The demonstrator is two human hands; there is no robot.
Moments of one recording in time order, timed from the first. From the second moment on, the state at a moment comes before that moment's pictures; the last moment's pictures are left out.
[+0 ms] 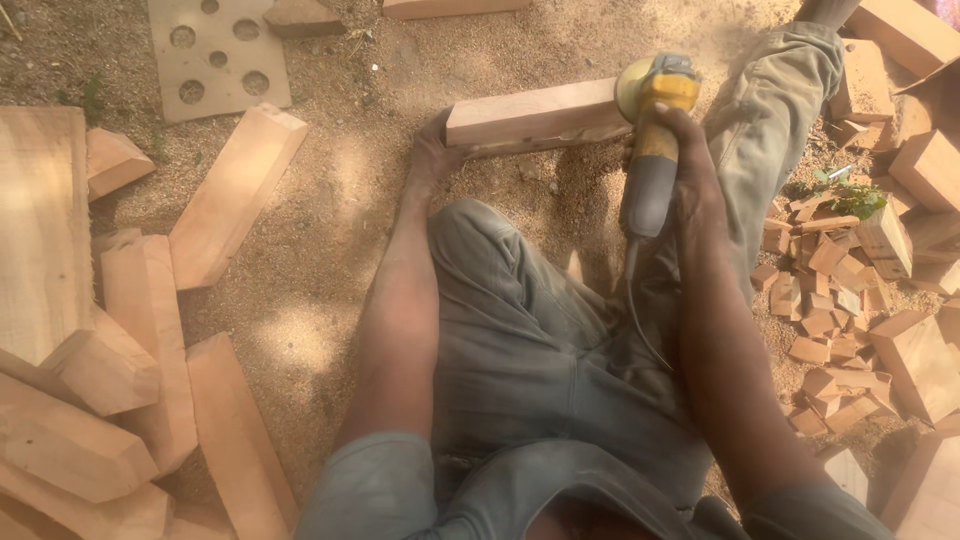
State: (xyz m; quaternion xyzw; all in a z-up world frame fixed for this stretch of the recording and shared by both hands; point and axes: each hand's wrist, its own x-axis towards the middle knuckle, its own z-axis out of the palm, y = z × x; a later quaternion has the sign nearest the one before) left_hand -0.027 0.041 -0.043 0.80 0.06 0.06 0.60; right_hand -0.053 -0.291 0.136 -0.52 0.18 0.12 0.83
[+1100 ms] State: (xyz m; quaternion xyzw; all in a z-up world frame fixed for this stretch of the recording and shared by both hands) left_hand -0.055 0.048 0.002 0.85 0.03 0.03 0.52; right_hand -0.062 -0.362 0.105 -0.47 0.16 0.09 0.86
